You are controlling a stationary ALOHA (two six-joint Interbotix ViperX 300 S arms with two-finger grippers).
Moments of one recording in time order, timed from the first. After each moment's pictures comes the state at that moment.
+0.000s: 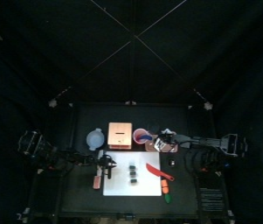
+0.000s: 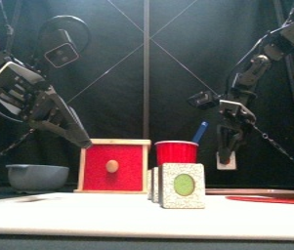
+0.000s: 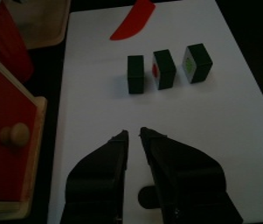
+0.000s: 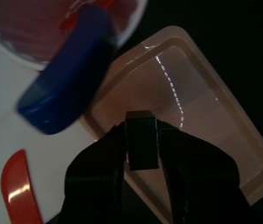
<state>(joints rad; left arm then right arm) -0.17 -0.12 1.06 -0.39 -0.44 0.35 -0.40 -0.22 0.85 -0.18 0.44 0.46</state>
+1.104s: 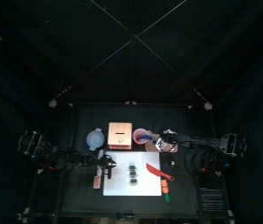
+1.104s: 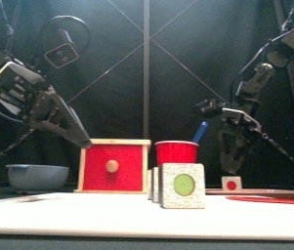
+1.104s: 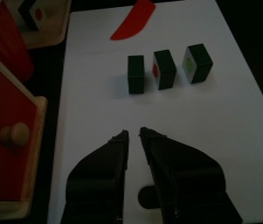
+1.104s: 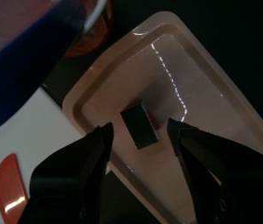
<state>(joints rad) -0.17 -0.12 1.06 -0.38 -0.44 0.35 -0.37 -0.26 0.87 -0.15 0.45 0.47</state>
